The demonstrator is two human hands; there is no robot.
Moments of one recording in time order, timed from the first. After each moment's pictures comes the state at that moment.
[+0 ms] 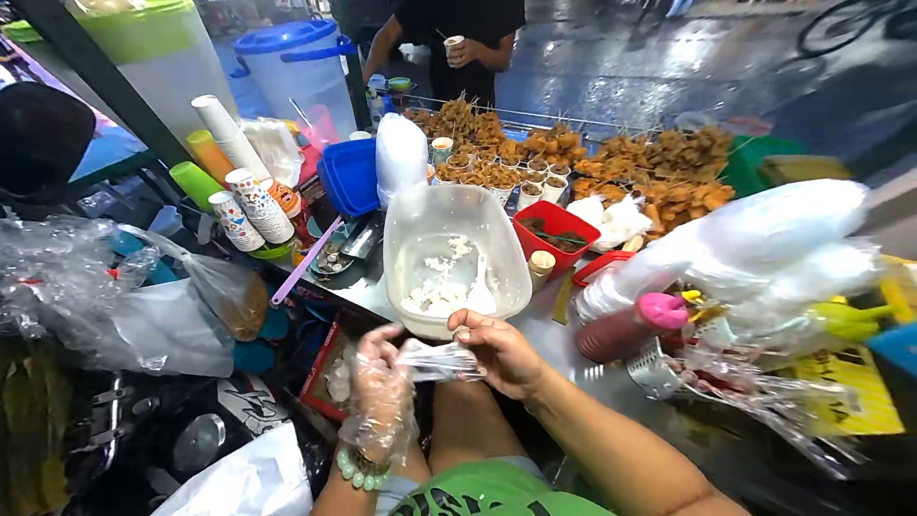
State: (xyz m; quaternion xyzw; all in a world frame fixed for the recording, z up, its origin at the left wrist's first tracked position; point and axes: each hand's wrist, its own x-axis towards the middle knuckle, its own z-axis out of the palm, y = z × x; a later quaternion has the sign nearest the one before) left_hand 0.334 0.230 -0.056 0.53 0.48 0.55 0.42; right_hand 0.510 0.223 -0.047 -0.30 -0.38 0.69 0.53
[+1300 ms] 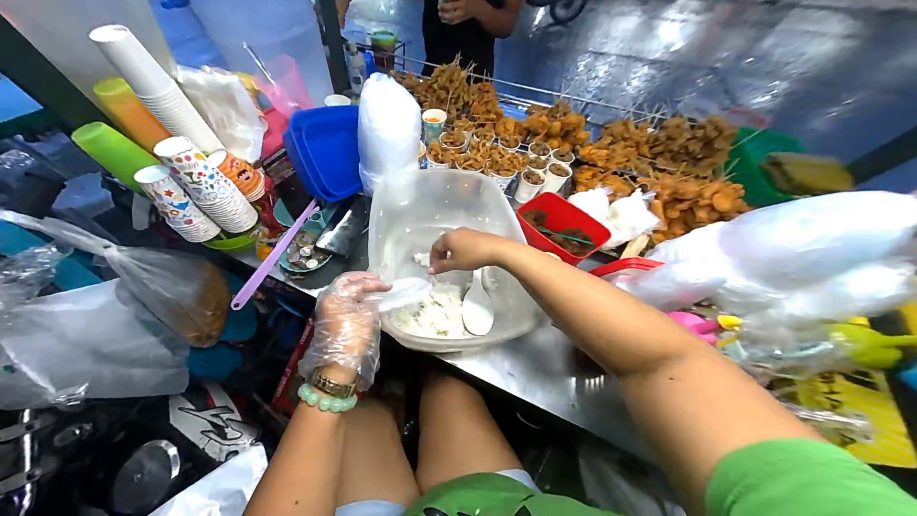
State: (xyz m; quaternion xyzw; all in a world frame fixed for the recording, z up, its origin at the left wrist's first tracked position) left_hand 0.328 0.356 -0.043 0.67 0.55 0.41 0.29; right_hand 0.572 0.437 -0.031 -0.52 -0.81 0.27 0.02
